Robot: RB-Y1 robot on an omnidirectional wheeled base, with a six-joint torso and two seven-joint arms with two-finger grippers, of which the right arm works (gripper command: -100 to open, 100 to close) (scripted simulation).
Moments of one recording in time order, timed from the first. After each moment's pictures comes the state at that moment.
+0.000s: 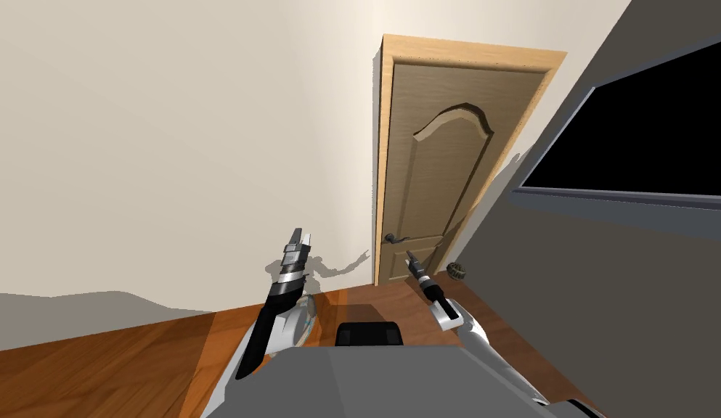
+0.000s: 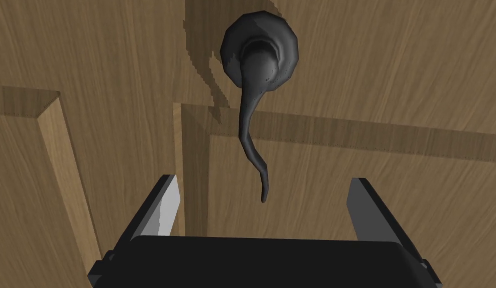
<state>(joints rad) -0.04 -0.37 0.10 -0.86 0.00 -0.72 -0.27</state>
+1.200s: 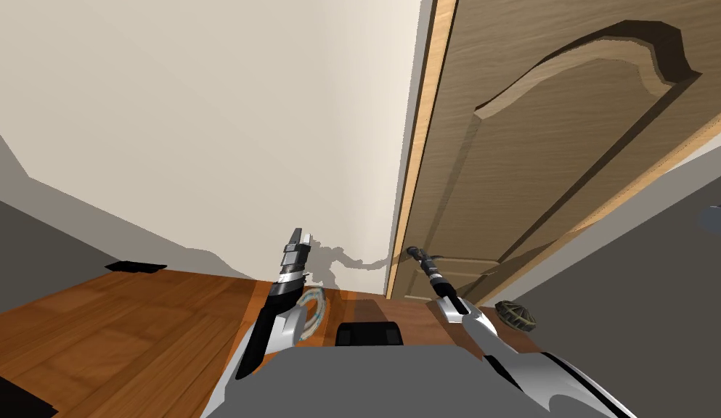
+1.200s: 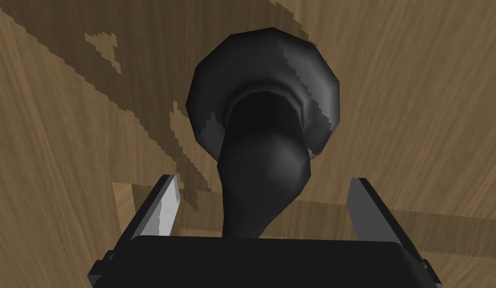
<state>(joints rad) -0.20 -0.42 0.01 -0.52 -0.12 -0.82 -0.24</state>
